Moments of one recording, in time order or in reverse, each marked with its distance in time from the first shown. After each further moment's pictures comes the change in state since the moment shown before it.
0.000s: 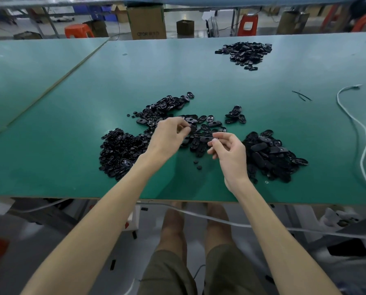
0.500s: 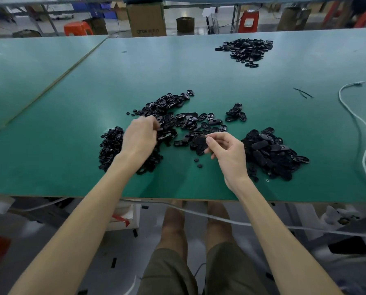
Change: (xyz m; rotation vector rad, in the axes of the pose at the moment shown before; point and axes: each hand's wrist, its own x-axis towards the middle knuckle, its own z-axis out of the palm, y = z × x) left_hand -0.007 -0.040 -0.036 0.314 0.058 -0.097; right_hand -0.002 0.001 -0.001 -0.019 -0.078 -0.035
